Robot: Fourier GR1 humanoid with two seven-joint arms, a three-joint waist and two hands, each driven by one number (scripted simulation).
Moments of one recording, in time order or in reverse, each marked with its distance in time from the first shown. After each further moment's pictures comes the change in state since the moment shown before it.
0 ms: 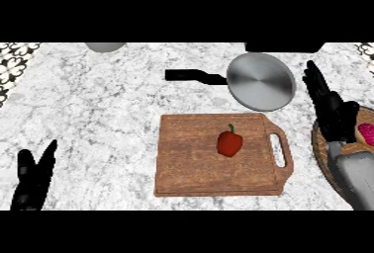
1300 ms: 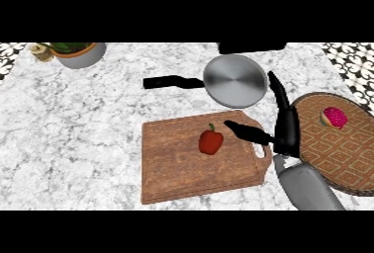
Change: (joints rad) left arm 0.546 0.233 0.126 -0.204 -0.100 -0.012 0.181; right arm 0.017 0.233 0.151 -0.044 0.319 -0.436 0.016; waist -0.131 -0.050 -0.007
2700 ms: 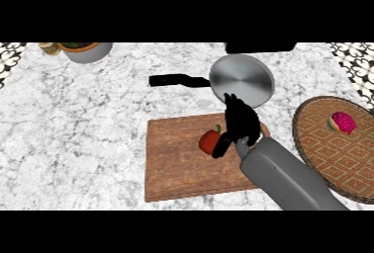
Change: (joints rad) left arm -0.035 -0.032 0.031 -0.027 -0.036 -0.052 0.026; right arm -0.328 -0.015 0.354 0.209 0.307 0.574 0.965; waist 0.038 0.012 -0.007
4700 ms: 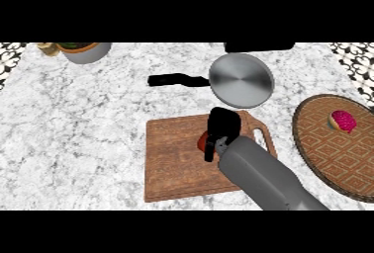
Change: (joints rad) left arm -0.009 -0.087 0.070 -0.018 -0.070 -0.055 0.051; right arm -0.075 0.138 0.029 0.191 0.083 0.122 0.079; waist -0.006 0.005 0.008
